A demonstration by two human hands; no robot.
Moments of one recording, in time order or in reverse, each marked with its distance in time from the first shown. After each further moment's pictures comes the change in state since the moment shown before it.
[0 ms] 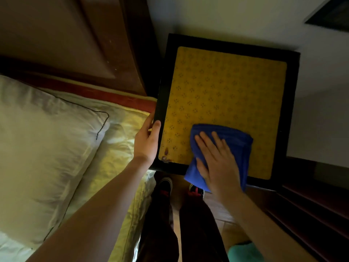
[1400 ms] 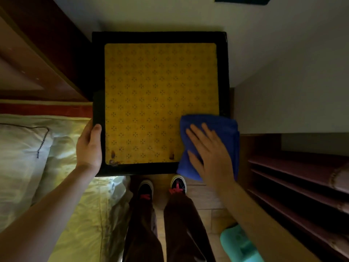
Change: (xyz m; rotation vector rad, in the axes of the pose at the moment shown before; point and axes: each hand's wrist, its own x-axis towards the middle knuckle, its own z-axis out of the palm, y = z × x) left_hand 0.003 -0.008 0.004 0.115 0.054 0.077; right_hand -0.055 0.083 -0.012 0.188 0.200 0.140
